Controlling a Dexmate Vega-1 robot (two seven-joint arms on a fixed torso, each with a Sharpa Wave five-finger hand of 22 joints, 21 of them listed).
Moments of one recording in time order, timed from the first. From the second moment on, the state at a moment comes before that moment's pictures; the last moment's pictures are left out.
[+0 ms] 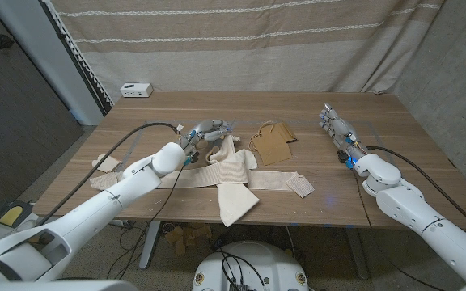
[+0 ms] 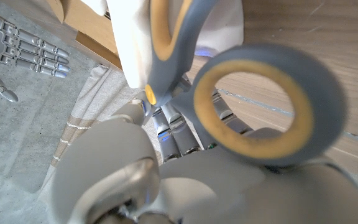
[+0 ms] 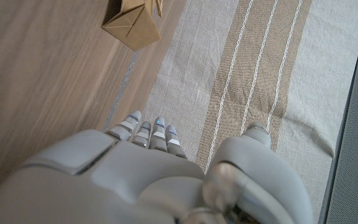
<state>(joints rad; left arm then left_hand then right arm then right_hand) 0.76 0.68 0.61 -1.54 0.06 -0.06 0.07 0.77 0.19 0.59 -0.03 0.23 0.60 -0.17 0.60 0.86 0.85 -0.21 0.78 0.85 0.88 -0.12 0.20 0.48 0.26 -0.04 0.74 0.22 -1.05 -0.69 -0.28 -1.57 0.66 0.22 -0.03 0.41 0.14 -0.26 -0.05 0.47 -0.01 0.12 0.19 0.18 0.03 0.08 0.21 0.18 -0.06 0.02 0.18 0.17 0.01 0.03 0.20 0.17</state>
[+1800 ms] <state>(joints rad) 0.79 0.66 0.52 -1.47 -0.33 -0.10 -0.08 0.62 0.16 0.79 0.07 0.22 0.58 -0.16 0.75 1.00 1.12 -0.20 0.39 0.40 0.88 -0.10 0.25 0.28 0.28 -0.04 0.96 0.20 -1.07 -0.70 -0.28 -1.62 0.65 0.19 -0.07 0.41 0.14 -0.25 -0.05 0.46 -0.01 0.12 0.19 0.18 0.02 0.09 0.21 0.18 -0.04 0.04 0.18 0.17 0.02 0.04 0.20 0.17</state>
